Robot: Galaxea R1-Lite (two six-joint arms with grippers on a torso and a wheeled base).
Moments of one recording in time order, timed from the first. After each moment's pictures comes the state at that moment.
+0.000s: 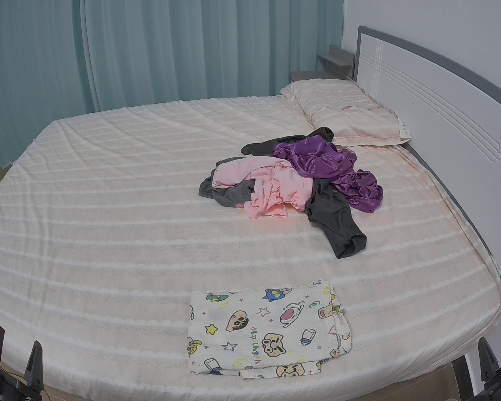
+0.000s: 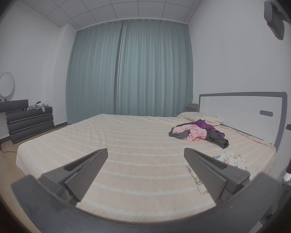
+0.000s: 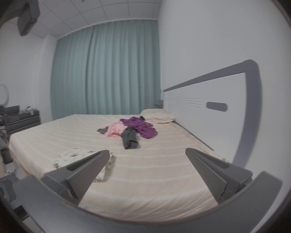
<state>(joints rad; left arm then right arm) 0.00 0.01 -0.02 -0.01 0.11 -0.05 0.00 0.01 -0.02 0.00 0.03 -0.02</state>
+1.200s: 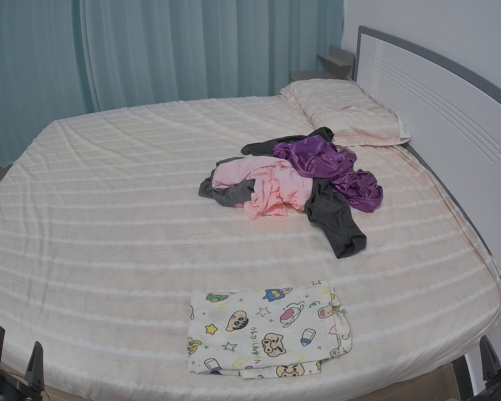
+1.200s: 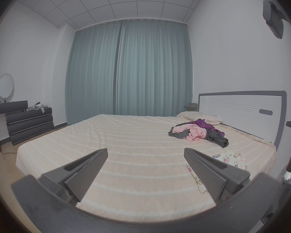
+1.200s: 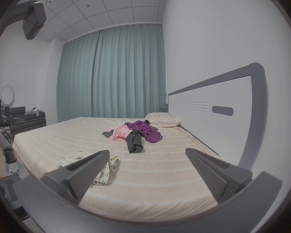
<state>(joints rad) 0.00 0.02 -0.02 -0.01 0.10 -0.04 0.00 0.02 -0.02 -0.04 0.08 -0.02</state>
